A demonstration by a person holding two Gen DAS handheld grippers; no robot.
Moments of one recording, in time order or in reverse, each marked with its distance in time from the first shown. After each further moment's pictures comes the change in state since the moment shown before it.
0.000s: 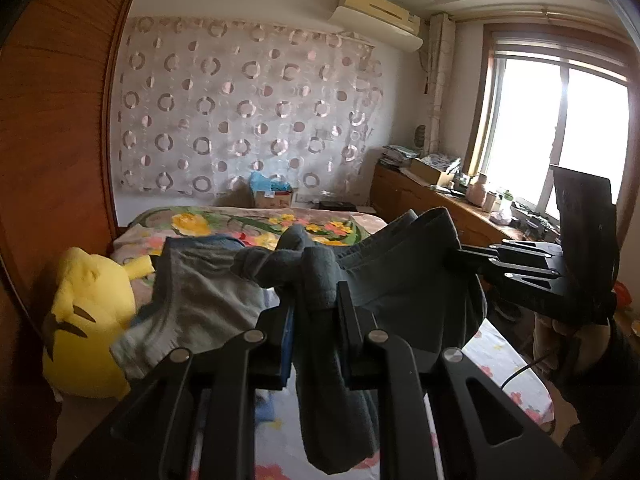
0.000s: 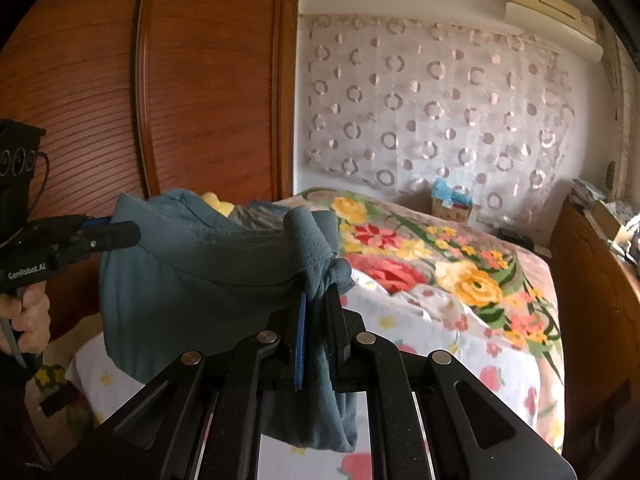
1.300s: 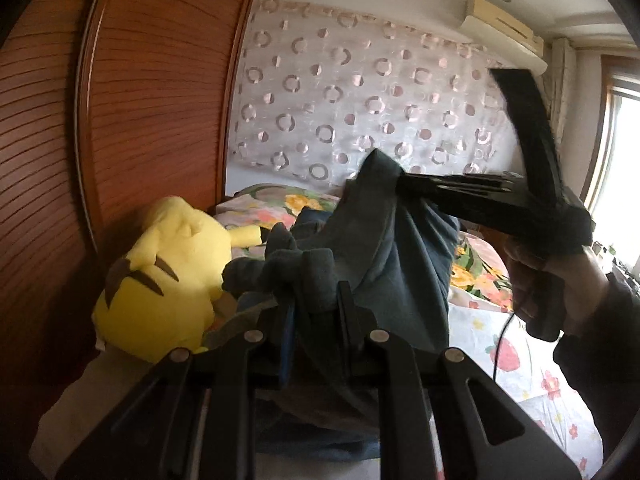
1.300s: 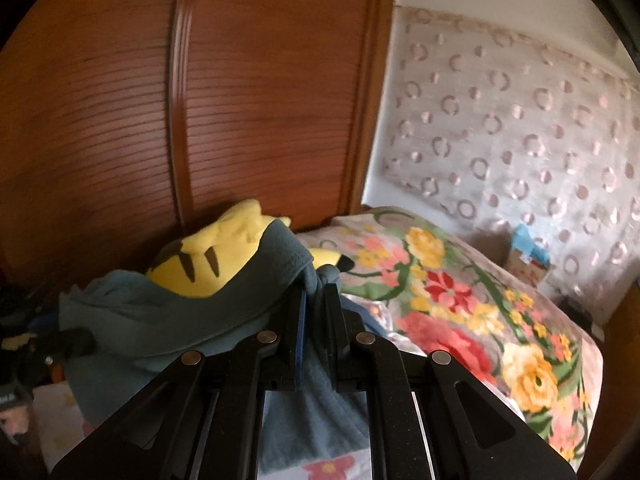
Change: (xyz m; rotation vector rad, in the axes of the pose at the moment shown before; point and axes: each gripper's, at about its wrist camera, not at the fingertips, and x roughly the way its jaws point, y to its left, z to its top) left arm 0.049 0.092 -0.045 -0.236 -0.014 0.392; right arm 0.234 0.058 0.105 -0.239 0.027 0.242
